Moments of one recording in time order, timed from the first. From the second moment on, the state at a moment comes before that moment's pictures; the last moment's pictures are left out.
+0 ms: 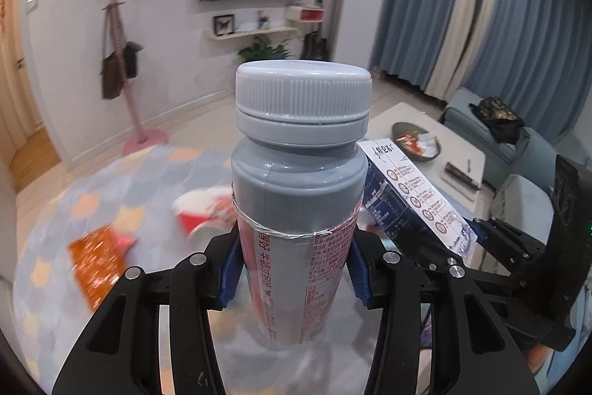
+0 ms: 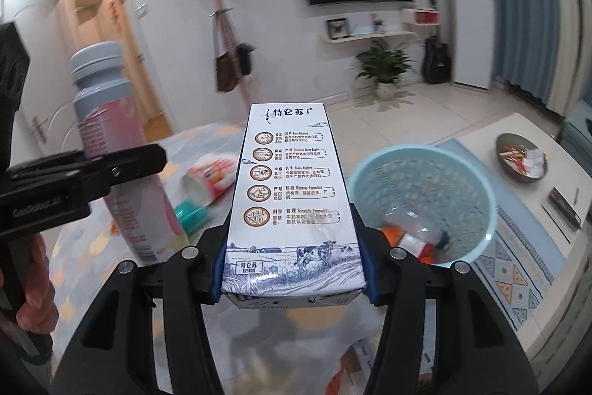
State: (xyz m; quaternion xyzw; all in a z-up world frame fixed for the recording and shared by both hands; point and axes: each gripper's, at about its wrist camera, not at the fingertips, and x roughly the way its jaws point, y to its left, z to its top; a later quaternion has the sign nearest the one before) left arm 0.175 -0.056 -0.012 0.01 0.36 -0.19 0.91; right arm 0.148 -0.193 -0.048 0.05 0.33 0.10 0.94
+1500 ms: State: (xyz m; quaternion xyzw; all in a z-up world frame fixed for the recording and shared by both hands) left arm 0.265 -0.134 -0.035 0.00 0.35 -0.25 0.90; right arm 0.235 -0.280 -0.117 0.13 0.40 -0.10 0.90
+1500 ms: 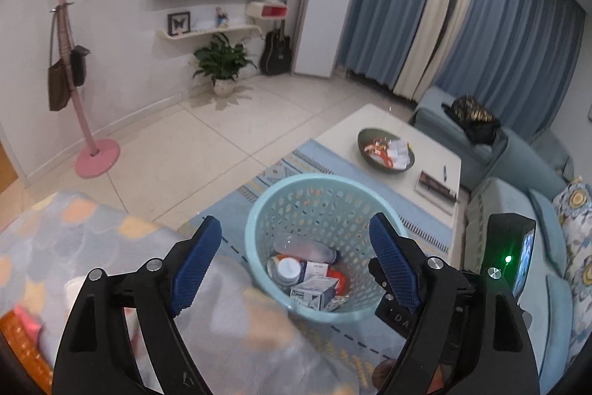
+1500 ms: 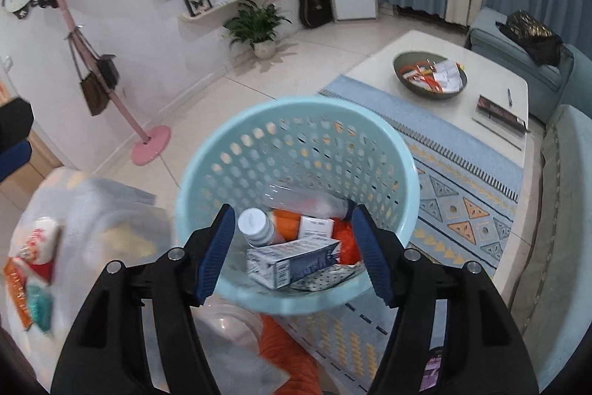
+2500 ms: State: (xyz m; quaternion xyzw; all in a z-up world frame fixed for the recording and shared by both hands) left arm 0.144 0.153 -0.042 -0.16 0.34 -0.02 0.92; right arm 0.163 -0.069 -0.092 -0.01 0.37 0.09 0.93
